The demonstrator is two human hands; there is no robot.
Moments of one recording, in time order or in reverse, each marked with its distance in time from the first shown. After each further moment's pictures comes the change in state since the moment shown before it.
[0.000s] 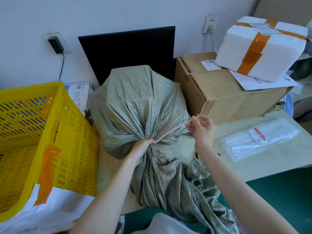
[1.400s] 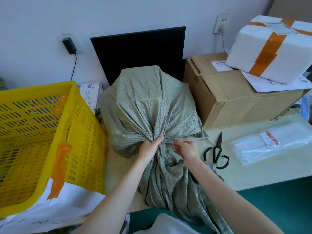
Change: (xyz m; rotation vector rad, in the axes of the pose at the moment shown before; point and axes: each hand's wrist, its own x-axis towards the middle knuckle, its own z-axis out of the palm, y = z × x) left_hand -0.002 -0.008 0.004 0.086 0.210 0.097; right_hand -0.020 0.078 0.022 -0.131 -0.182 0.481
